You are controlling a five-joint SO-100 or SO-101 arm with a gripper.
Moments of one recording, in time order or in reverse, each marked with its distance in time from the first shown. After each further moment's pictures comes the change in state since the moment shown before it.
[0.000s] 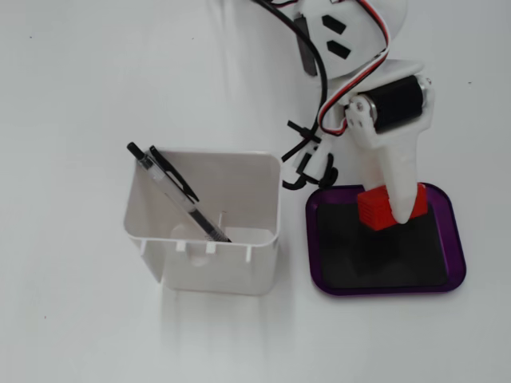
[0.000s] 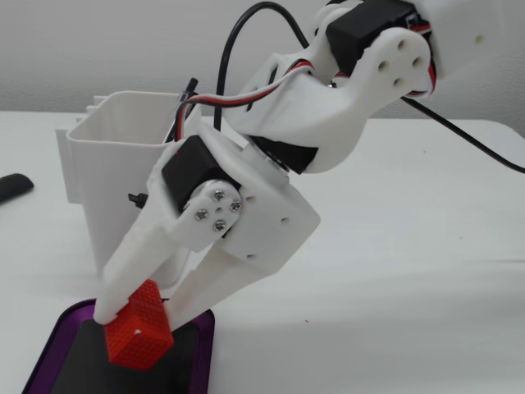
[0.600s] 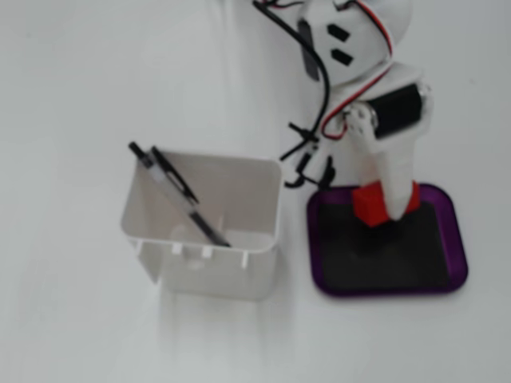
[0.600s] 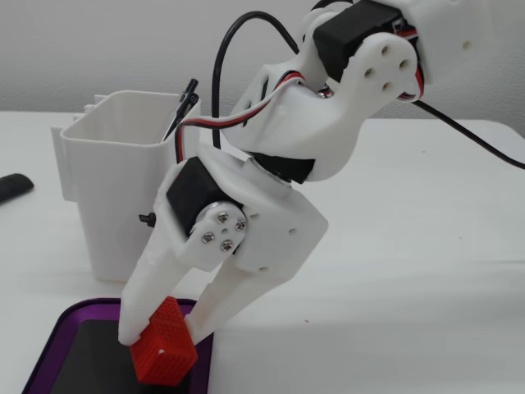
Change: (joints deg) arm -0.4 -1.5 -2.0 8.3 -0.7
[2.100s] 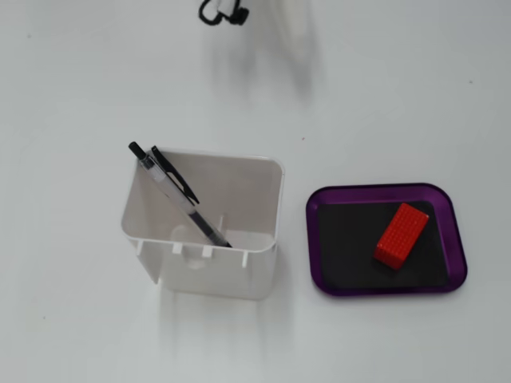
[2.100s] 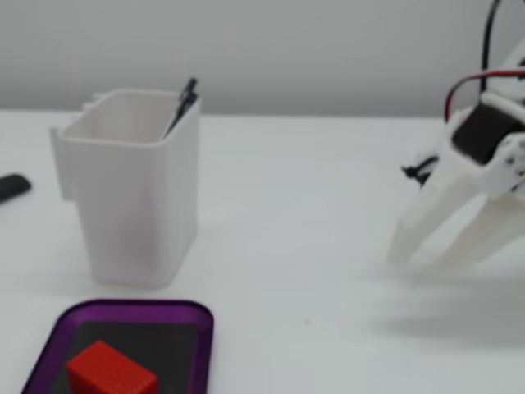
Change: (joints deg) arm 4.4 100.7 72.9 27.9 9.0
